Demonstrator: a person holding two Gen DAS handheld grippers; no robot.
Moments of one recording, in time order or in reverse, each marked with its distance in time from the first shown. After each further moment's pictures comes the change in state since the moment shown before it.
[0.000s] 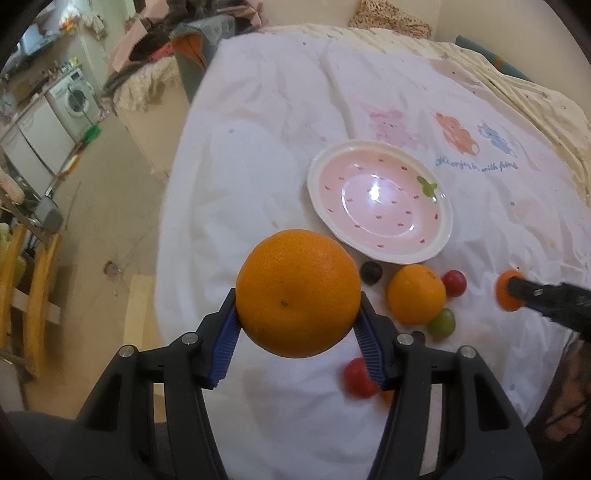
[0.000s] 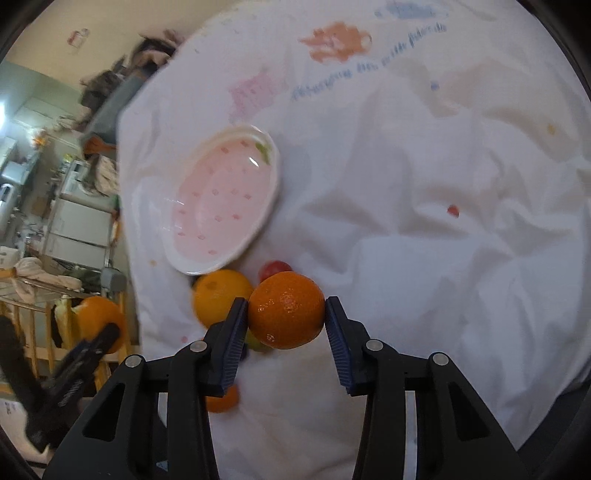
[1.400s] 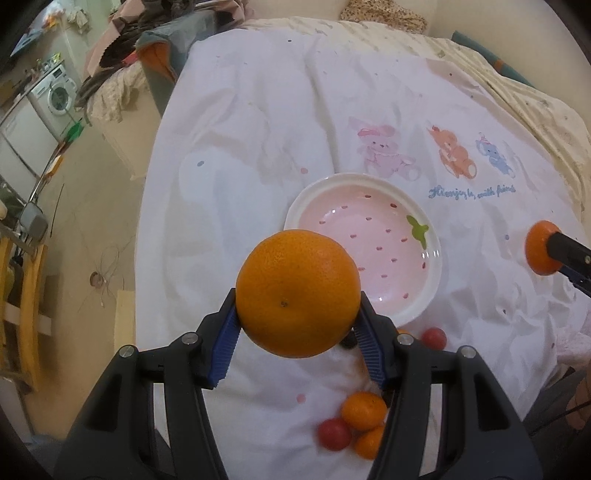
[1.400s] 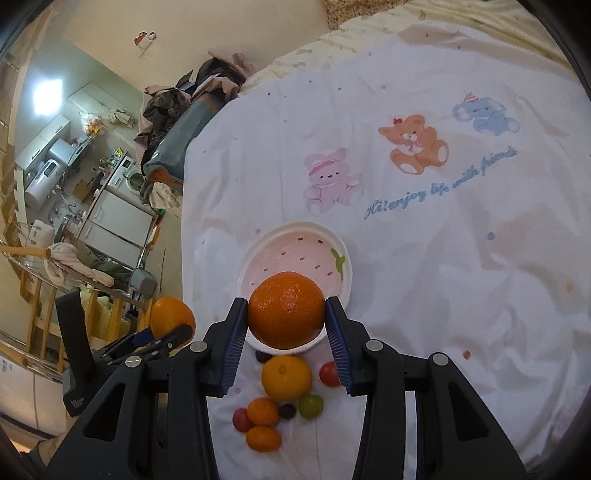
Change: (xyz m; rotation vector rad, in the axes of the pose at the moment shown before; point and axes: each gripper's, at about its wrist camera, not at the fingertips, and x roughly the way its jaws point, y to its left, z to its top) left arm 0.030 -0.015 0.084 0.008 0.069 -0.061; right arm -0.037 0.045 0.090 -0.173 -0.097 0.142
